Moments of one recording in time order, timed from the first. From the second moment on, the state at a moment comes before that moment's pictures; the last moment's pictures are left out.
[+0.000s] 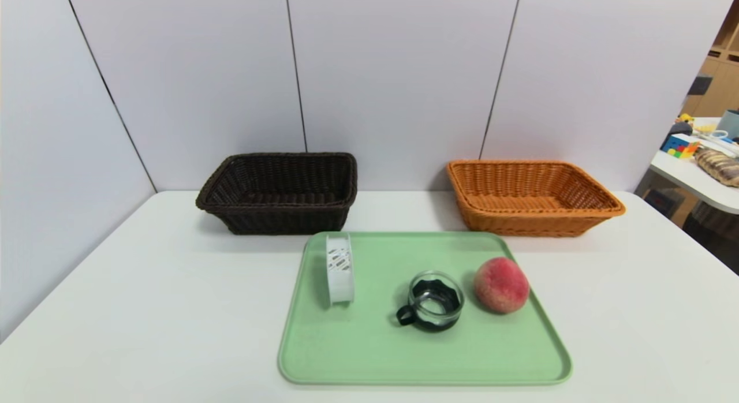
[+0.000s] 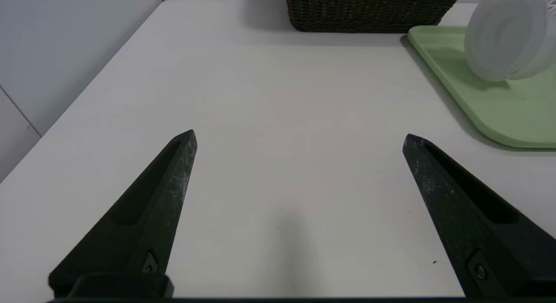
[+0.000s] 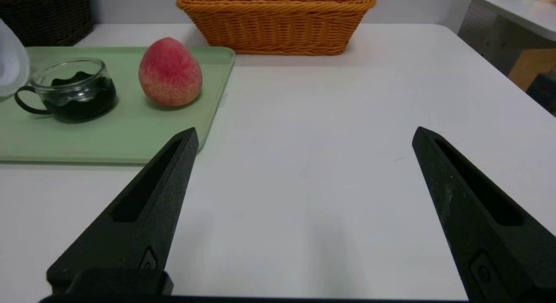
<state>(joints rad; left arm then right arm) -0.01 0.00 -0.04 0.04 -0.01 -0.04 0.00 0.00 -0.06 0.05 0.01 0.00</state>
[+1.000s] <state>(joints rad) 0.00 0.39 -0.55 0.16 -0.13 -0.03 -0.01 0.32 -0.58 0.21 0.06 -0.03</state>
